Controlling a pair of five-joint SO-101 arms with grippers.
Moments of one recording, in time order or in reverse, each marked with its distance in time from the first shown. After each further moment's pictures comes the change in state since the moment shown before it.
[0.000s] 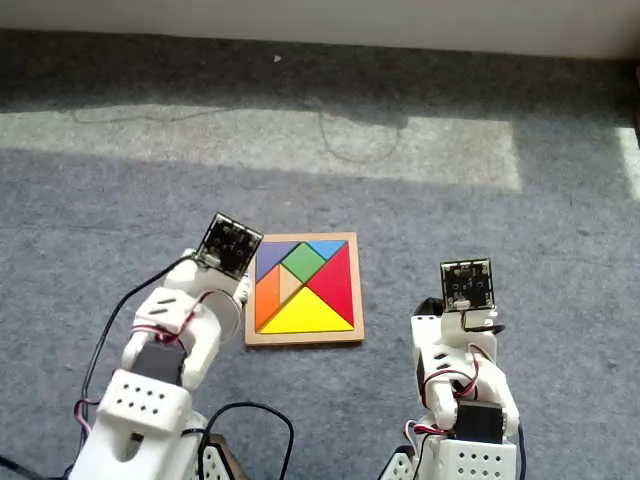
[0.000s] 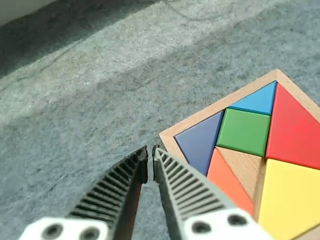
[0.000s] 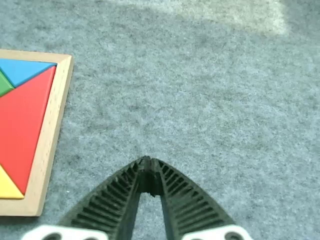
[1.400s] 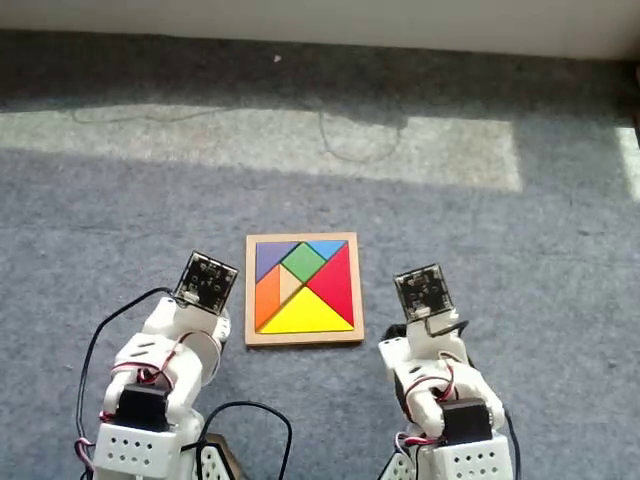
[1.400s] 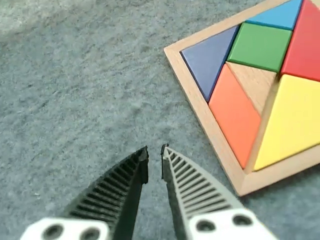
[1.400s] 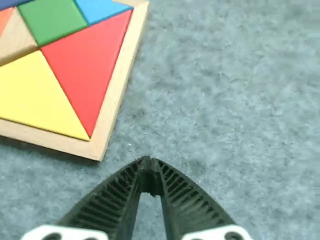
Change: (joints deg) left arm -5.6 -36.3 12.7 34.1 0.0; right arm -12.9 0.0 0.0 9.3 0.0
